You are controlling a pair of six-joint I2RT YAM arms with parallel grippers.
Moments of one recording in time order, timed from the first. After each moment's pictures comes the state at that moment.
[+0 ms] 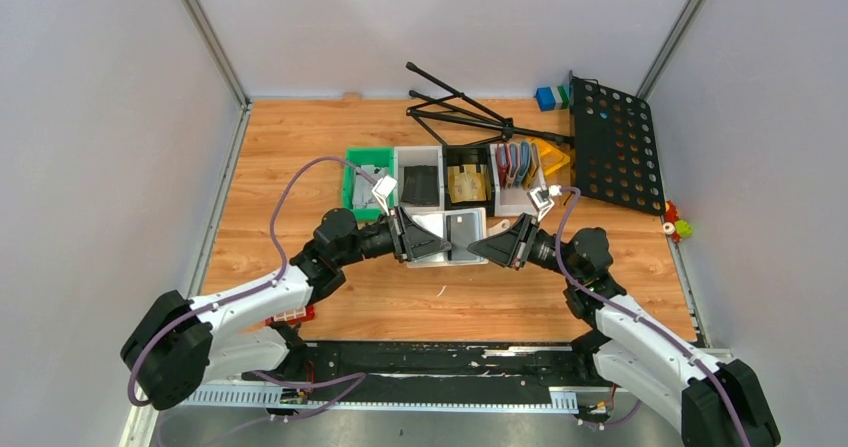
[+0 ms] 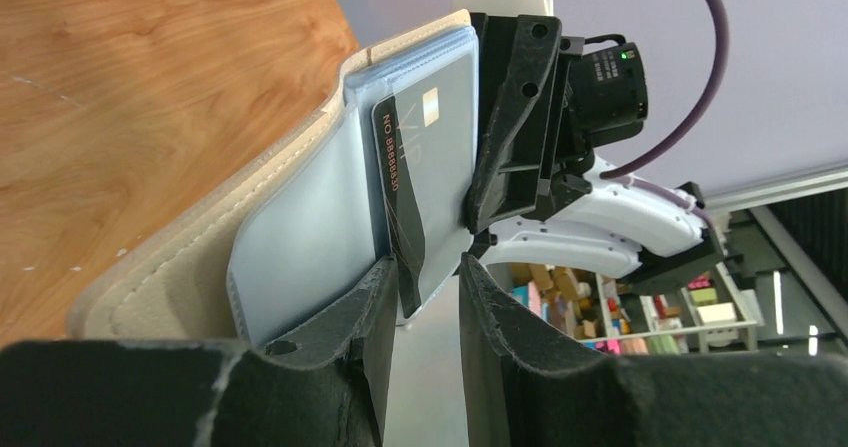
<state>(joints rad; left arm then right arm) -0.77 1.11 0.47 0.65 0.49 -1.11 0.47 0.84 0.27 0.68 -0.72 1.21</state>
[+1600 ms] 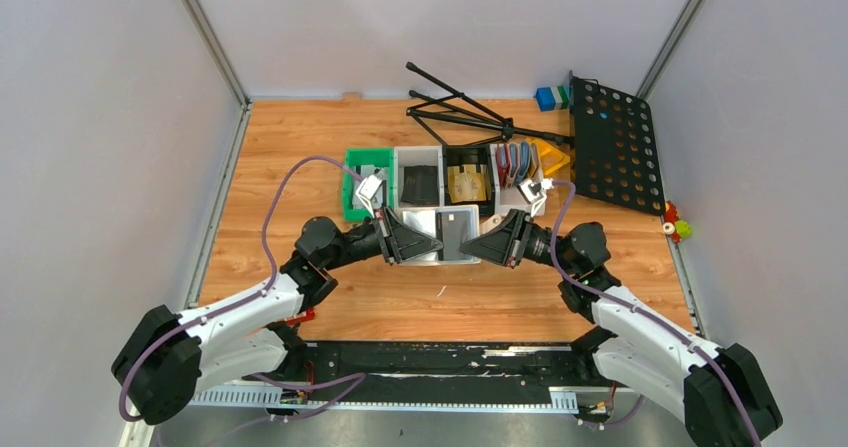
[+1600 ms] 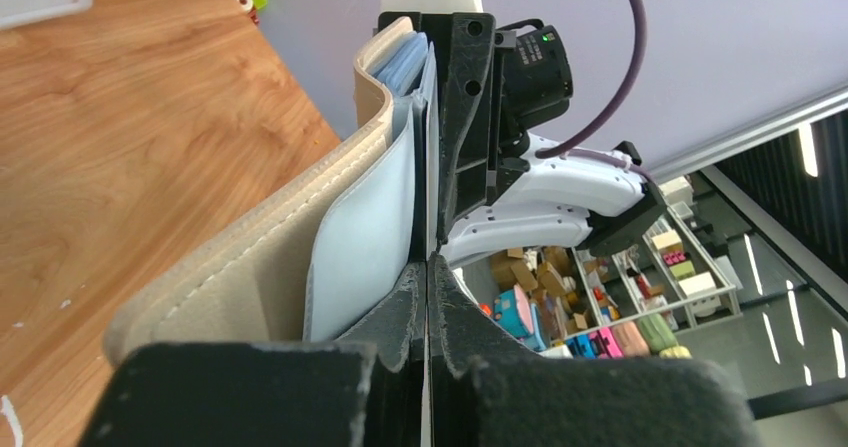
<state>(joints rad) -0.75 1.03 0.43 0.78 0.56 -1.13 0.54 0.90 0.33 0.80 -0.77 1.19</state>
